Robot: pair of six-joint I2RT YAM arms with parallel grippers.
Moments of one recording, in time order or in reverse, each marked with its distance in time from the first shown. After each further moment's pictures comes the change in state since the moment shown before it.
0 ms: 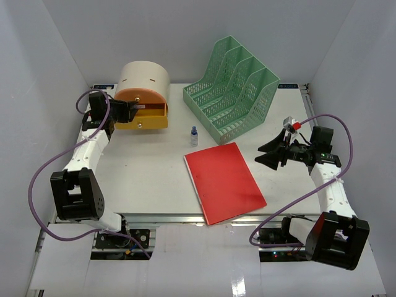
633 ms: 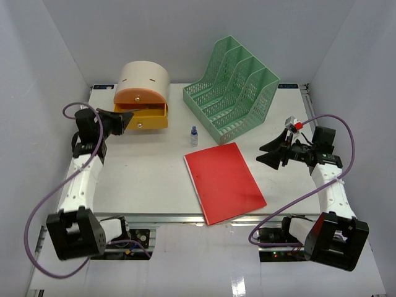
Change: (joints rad) left arm 0.064 -0.235 -0.169 0.095 0.139 0.172; right arm -0.021 -0.006 0.000 0.000 0.000 0.000
